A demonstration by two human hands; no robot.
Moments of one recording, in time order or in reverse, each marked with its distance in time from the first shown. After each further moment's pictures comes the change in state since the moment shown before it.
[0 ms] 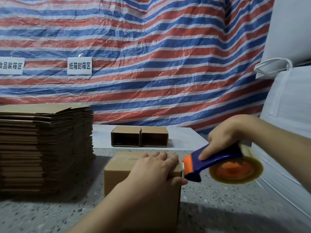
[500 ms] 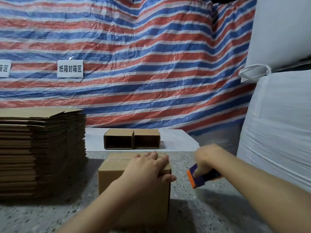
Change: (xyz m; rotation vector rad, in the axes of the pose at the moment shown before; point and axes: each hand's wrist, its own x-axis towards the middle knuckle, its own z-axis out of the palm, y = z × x) left_hand -0.004 0.006 -0.005 0.003 -0.035 -0.022; right_hand 0.021 -0.020 0.073 -0.380 0.244 0.097
